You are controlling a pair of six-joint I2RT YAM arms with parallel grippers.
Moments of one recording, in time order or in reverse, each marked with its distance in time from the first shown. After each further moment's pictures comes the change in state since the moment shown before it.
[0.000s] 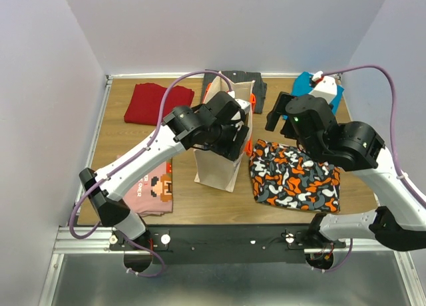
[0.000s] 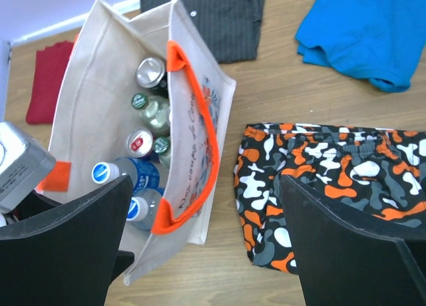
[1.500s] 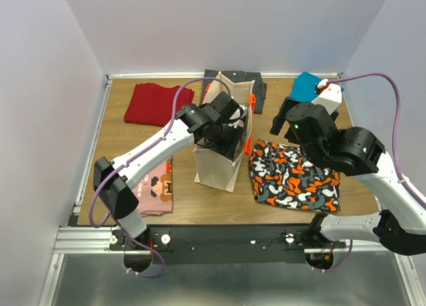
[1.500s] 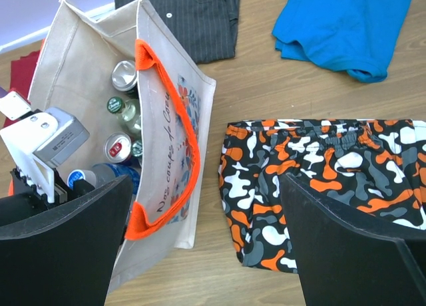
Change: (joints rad) left arm 0.097 0.091 -0.124 0.089 0.095 0.050; right arm 0.000 -0.065 -0.101 -0.014 0.072 0.068
